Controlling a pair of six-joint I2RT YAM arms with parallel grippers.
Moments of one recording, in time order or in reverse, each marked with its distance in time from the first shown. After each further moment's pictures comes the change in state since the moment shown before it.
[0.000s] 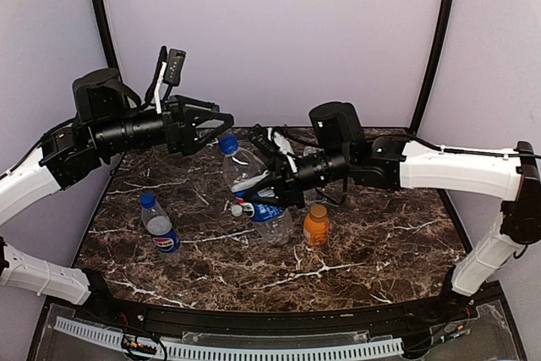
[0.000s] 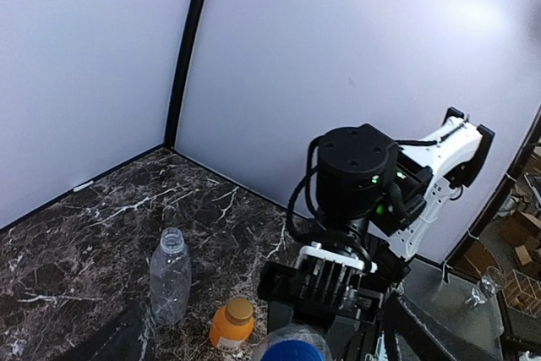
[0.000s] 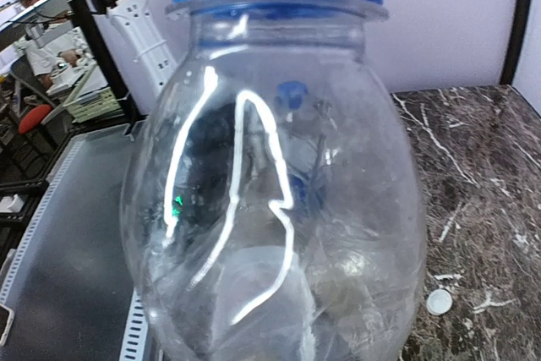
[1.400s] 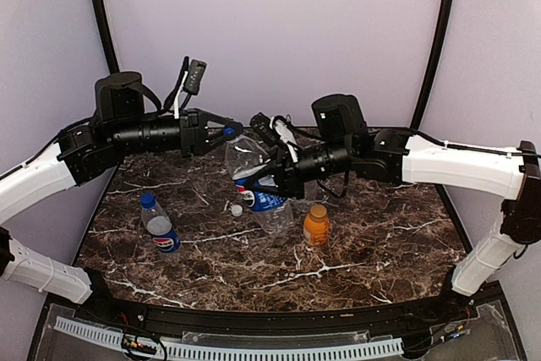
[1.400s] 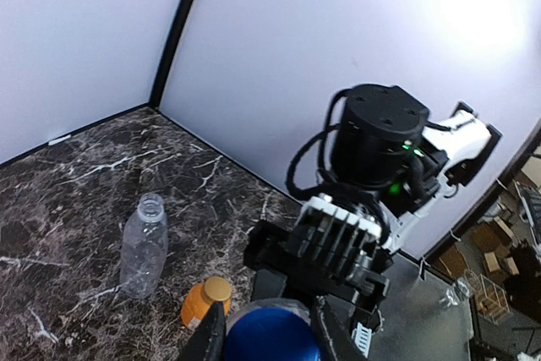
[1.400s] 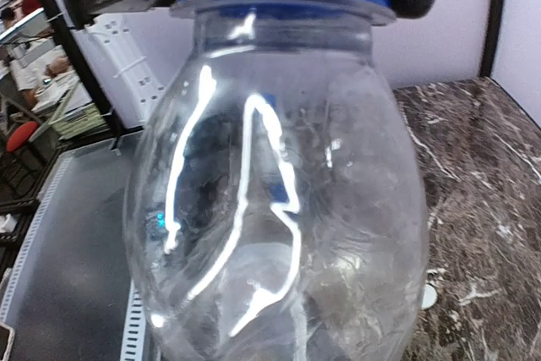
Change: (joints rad) left arm 0.006 0.070 0.005 -0.005 0.135 -0.066; right arm -0.016 -0.005 0.041 -0.034 0.002 0.032
